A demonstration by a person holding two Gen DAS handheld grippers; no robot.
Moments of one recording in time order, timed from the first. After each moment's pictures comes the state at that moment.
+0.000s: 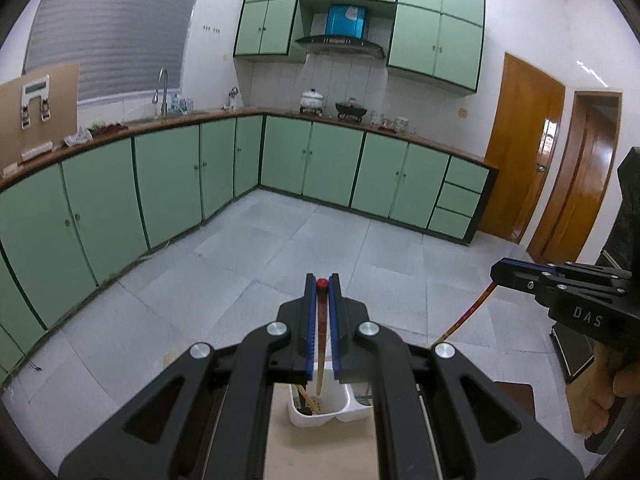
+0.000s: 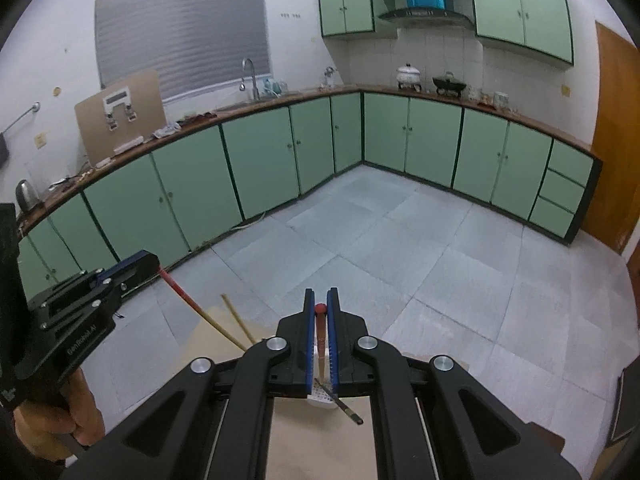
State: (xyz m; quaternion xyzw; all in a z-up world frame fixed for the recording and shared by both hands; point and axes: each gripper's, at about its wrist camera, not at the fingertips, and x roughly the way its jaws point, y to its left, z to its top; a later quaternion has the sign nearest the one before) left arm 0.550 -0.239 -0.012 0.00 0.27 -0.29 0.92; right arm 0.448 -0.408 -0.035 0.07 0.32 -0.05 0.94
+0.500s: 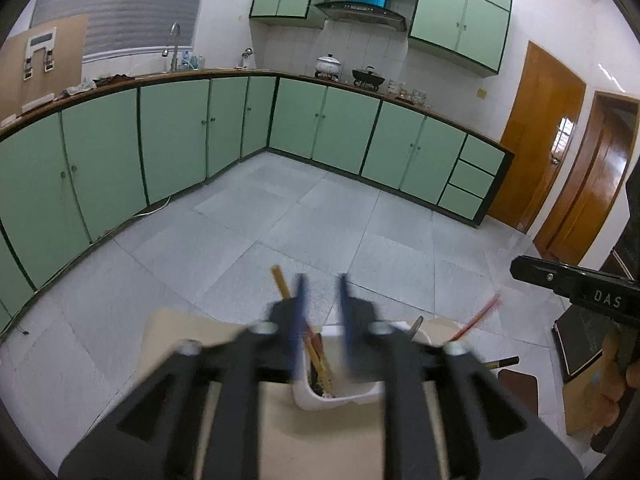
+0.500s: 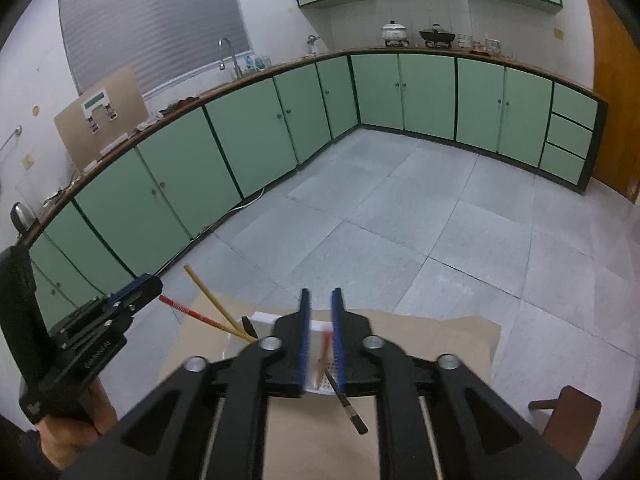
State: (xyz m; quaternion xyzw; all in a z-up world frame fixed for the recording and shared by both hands) left arm 0.589 -0.228 -0.092 -0.01 0.31 -0.27 0.91; right arm 0.472 -0.439 -0.111 0.14 0.36 -0.05 0.92
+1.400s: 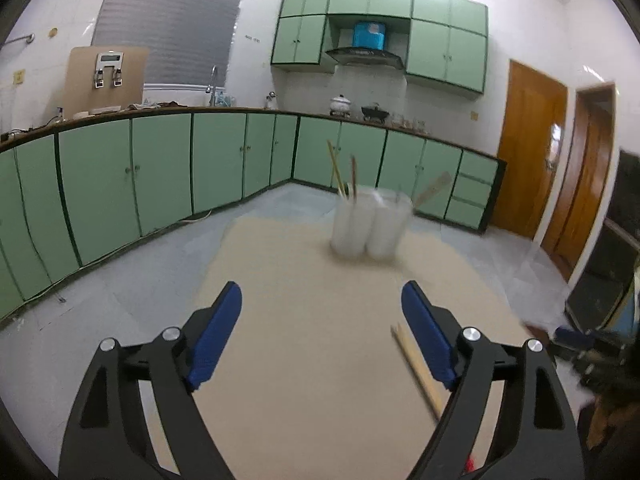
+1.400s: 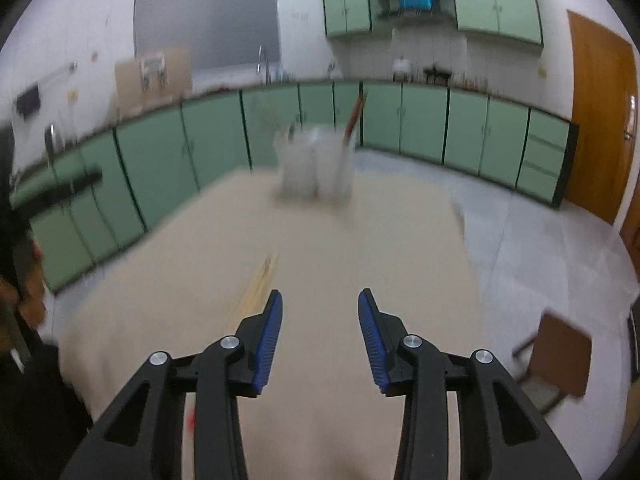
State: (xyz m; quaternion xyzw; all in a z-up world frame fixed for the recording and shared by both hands) left arm 0.256 -0.041 -0.197 0.00 0.22 -0.24 0.94; right arm 0.099 -0.291 -0.292 0.06 0.30 -0.05 0.95
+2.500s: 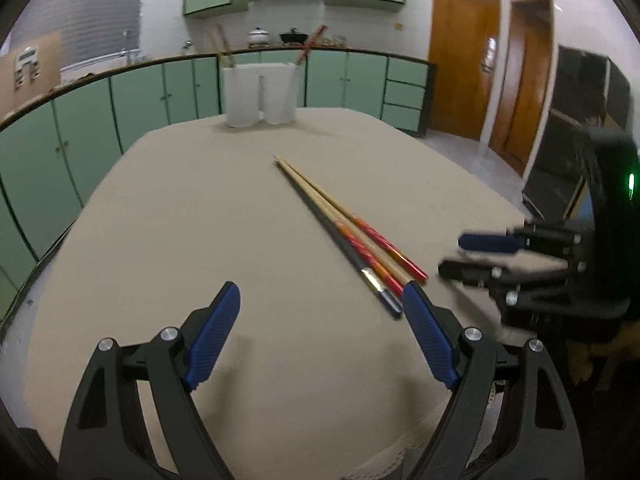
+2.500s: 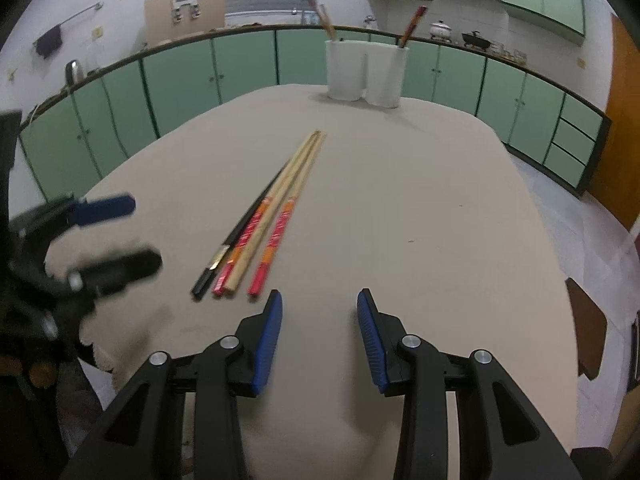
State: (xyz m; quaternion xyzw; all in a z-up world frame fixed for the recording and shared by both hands) left arm 0.173 -0.100 -0.313 0.10 0.32 -0.36 0.87; right arm 0.089 -0.257 -0.368 0.02 0.37 -0.01 0.93
